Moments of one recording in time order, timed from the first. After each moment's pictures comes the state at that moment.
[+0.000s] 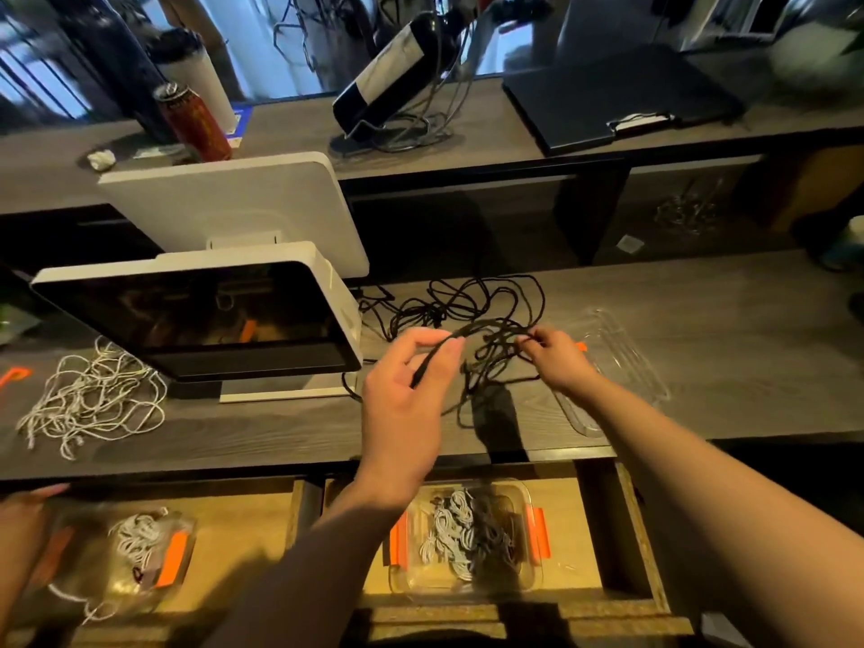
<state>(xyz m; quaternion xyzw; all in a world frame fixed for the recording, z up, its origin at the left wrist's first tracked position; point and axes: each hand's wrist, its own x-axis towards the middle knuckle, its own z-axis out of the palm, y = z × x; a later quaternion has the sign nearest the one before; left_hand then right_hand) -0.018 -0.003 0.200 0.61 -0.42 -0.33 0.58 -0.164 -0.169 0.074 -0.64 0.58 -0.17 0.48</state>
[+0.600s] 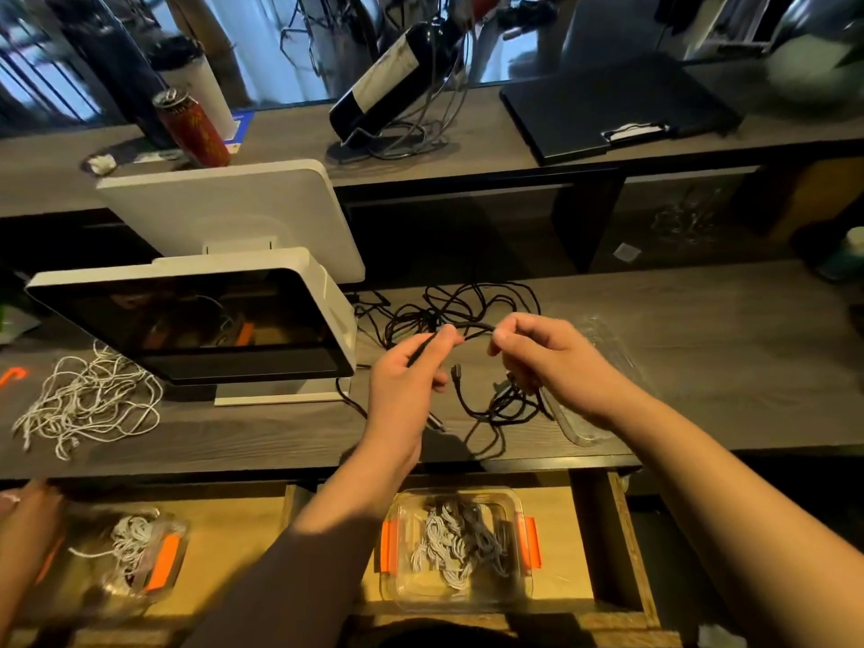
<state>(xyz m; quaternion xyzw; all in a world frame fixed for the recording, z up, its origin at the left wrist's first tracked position) -0.020 -0.036 0.183 0.65 -0.30 -0.43 0.55 -0.180 -0.121 0.189 -0.68 0.36 -0.22 0.60</state>
